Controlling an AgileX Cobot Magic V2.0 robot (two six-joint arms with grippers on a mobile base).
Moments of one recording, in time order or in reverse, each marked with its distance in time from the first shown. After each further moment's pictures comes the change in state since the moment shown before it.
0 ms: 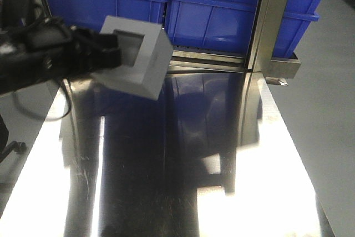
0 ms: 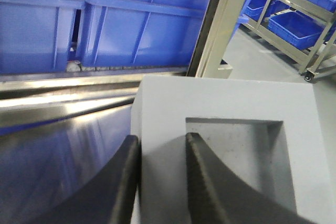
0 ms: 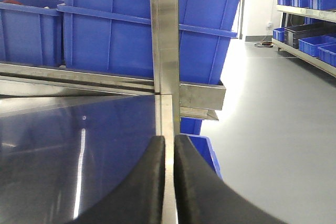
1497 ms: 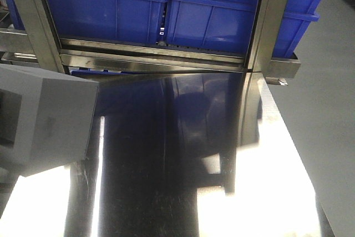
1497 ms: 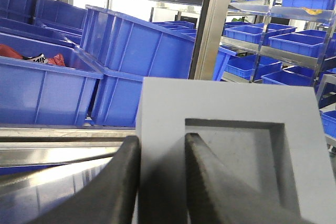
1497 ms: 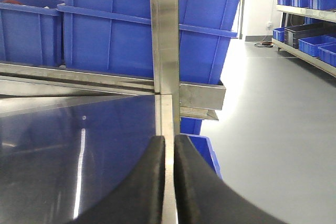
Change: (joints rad) left arm 0.000 -0.752 0.537 0.000 -0.158 0.007; right arm 0.000 0.000 0.000 0.000 0.000 0.000
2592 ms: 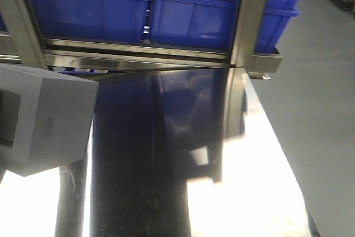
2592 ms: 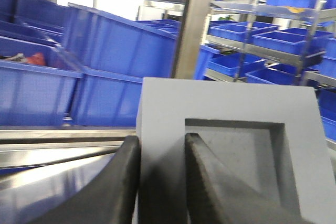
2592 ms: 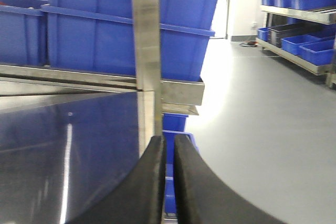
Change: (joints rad) left arm 0.000 0.000 0.000 0.000 -0.001 0.000; right arm 0.000 0.000 0.000 0.000 0.000 0.000
